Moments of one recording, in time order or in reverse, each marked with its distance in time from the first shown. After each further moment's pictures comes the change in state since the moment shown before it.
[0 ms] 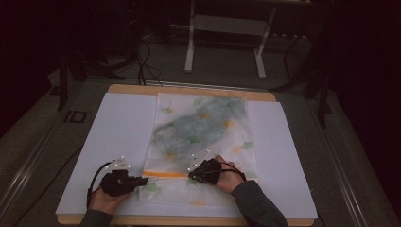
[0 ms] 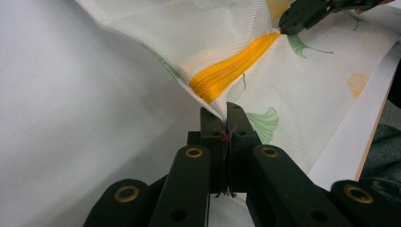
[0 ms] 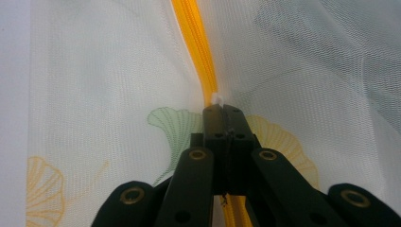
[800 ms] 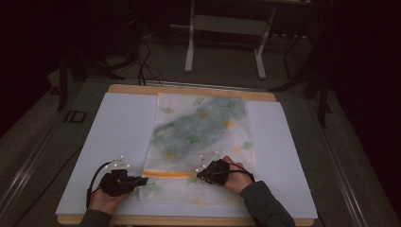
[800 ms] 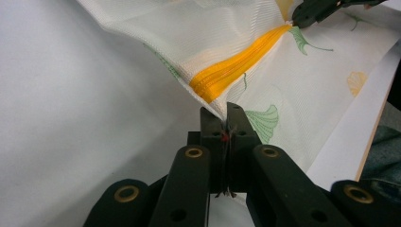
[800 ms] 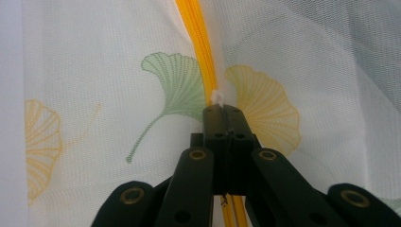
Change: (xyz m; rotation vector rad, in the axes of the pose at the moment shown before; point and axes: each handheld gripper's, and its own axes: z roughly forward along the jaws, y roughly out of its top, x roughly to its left) left arm 0.001 0.000 -0.001 -0.003 0.002 -0.003; right arm -0.004 -0.018 -0.015 0.036 -0.029 -0.006
